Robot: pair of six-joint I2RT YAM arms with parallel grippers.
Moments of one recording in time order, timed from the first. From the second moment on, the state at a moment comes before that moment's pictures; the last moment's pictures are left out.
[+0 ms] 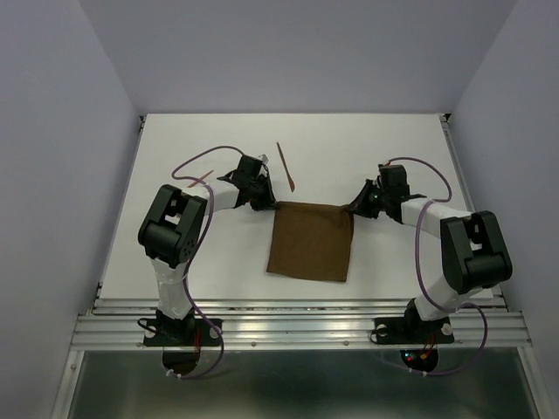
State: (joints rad) left arm -0.46 1.92 1.13 -0.11 0.25 -0.62; right arm 0.18 1.61 0.81 -0.02 -0.31 0.68
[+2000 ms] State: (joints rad) left arm -0.46 1.92 1.13 -0.10 0.27 -0.60; right arm 0.18 1.71 0.88 -0.07 -0.27 0.55
